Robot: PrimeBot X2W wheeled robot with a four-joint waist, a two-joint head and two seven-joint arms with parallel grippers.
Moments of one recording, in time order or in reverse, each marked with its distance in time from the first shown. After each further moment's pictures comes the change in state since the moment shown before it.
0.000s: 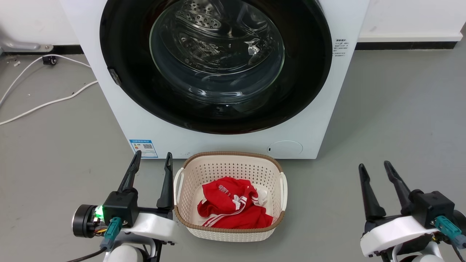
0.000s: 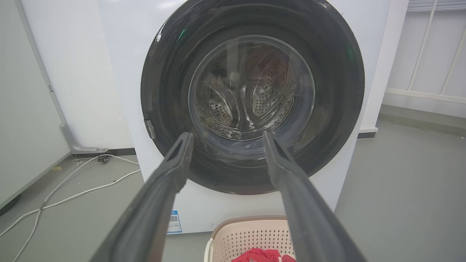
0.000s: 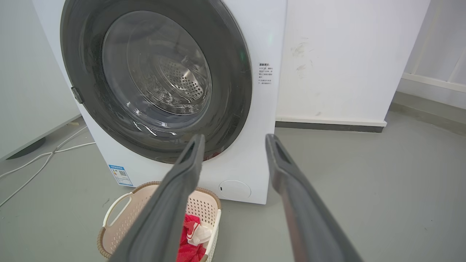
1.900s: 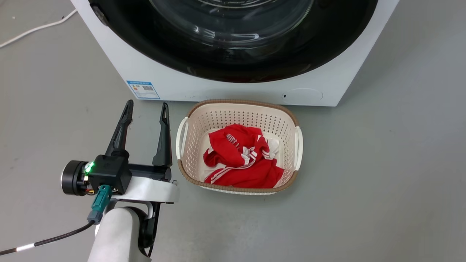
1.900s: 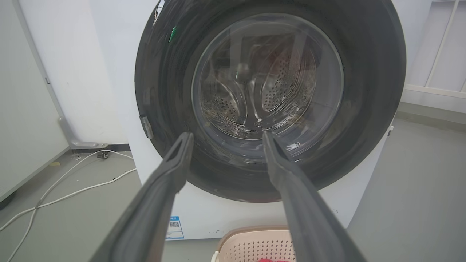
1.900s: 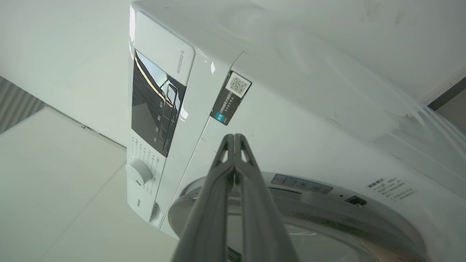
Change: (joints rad) left arm -0.149 -0.010 0.014 -0.076 0.008 -0.009 0.000; right arm -1.100 -0.251 -0.128 0.642 1.248 0.000 0.353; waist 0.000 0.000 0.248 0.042
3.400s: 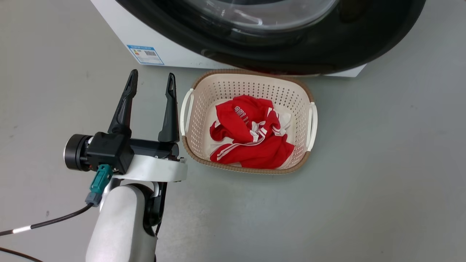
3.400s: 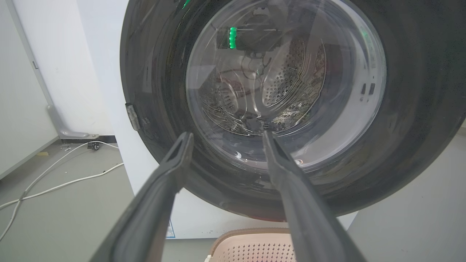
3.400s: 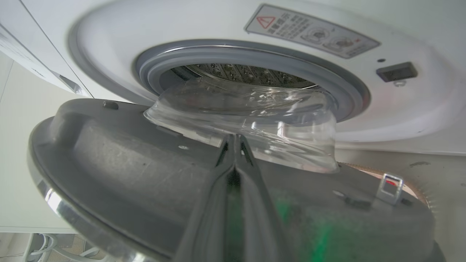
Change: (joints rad) left arm -0.108 -0.001 -0.047 -0.018 -0.053 0.018 0.000; right arm -0.343 0.106 0.007 0.300 -0.327 0.000 0.612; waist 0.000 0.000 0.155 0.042
